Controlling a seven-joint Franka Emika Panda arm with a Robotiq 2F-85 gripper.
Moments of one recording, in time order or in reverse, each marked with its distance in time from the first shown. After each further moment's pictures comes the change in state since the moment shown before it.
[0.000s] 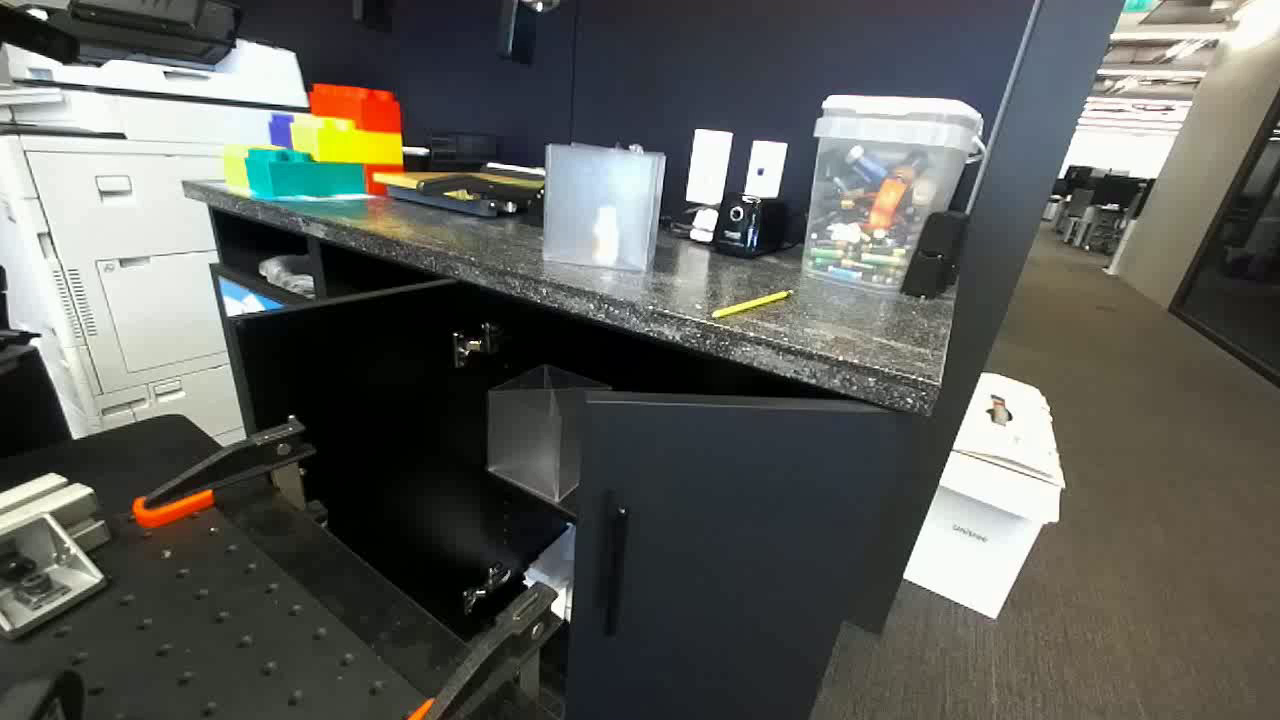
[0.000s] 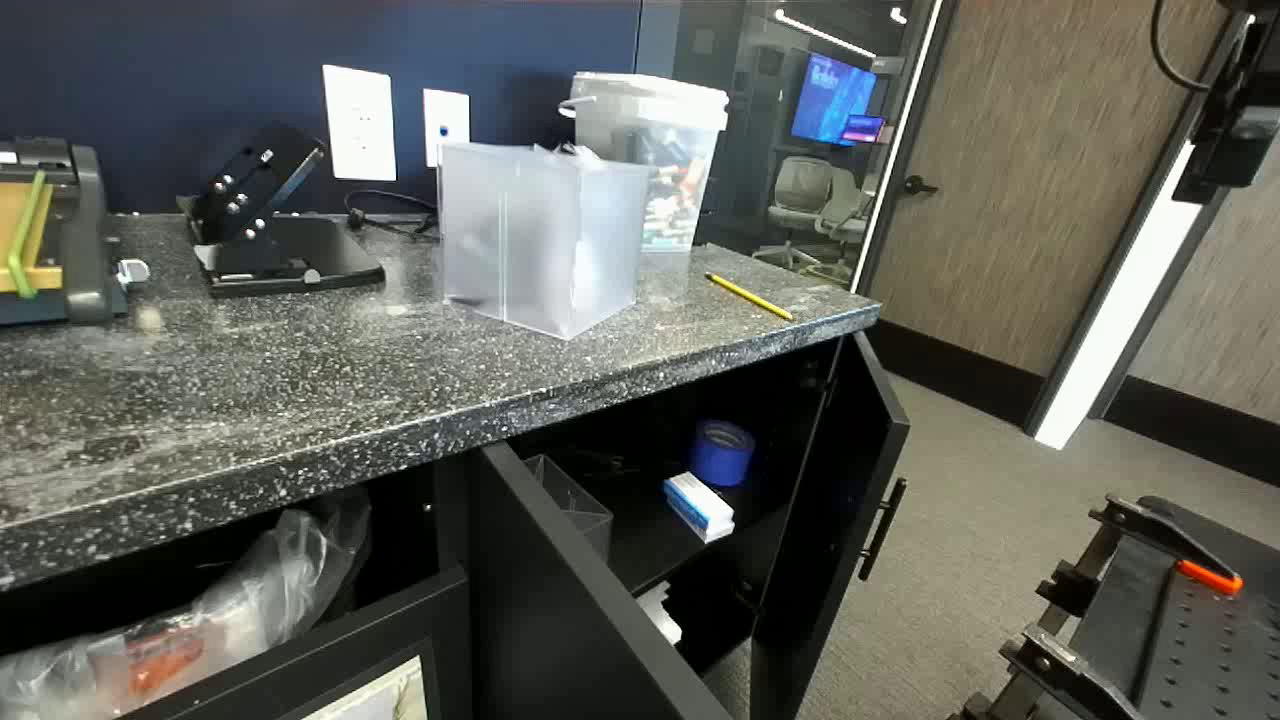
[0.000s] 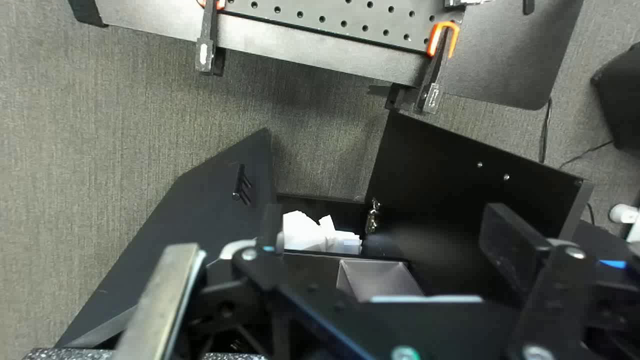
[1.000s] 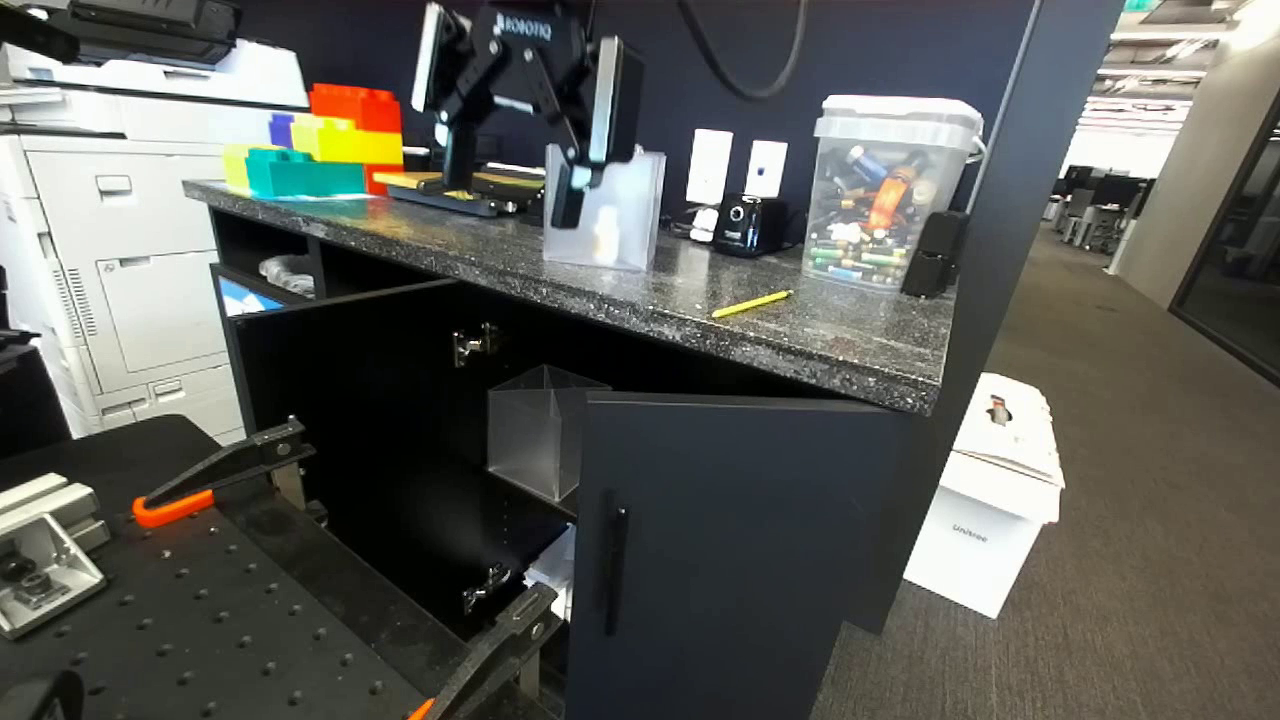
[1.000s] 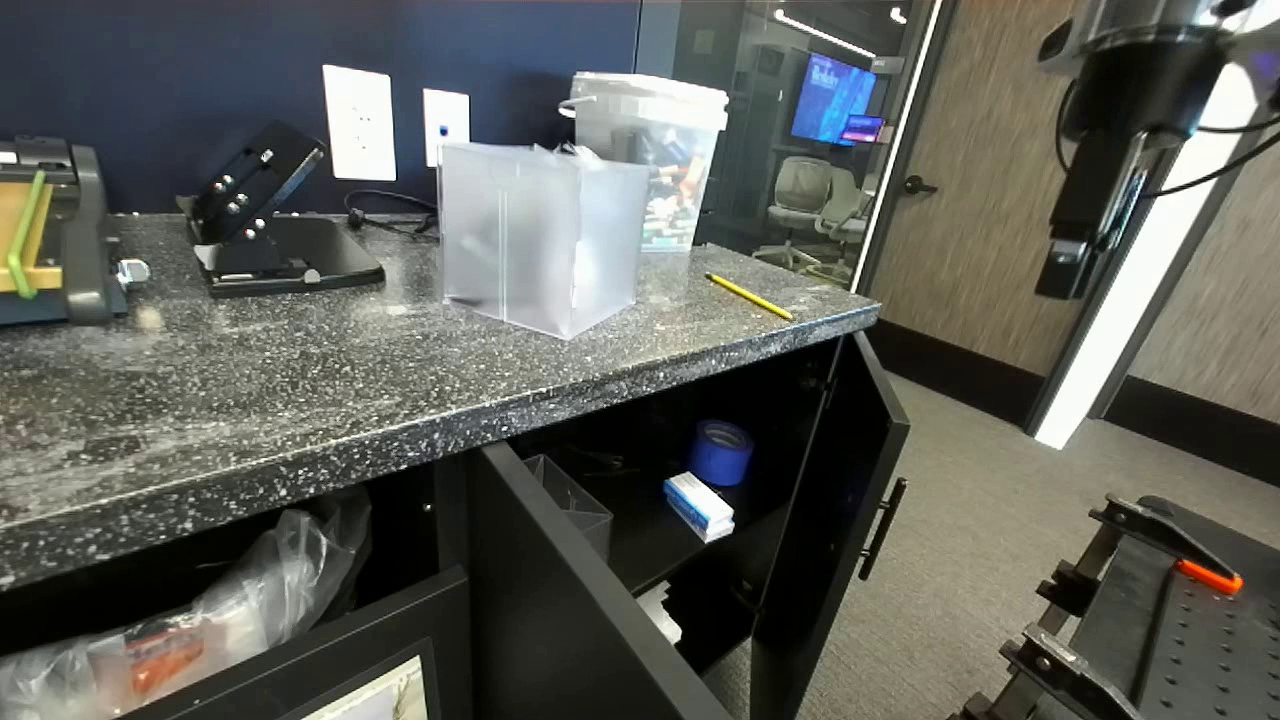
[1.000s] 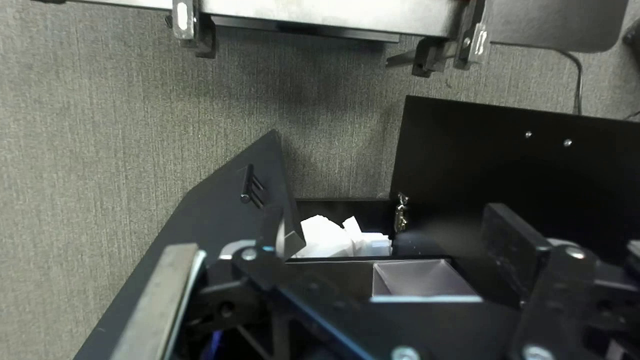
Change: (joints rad) arm -0.001 0.298 0.013 0.061 0.044 0.209 0.078
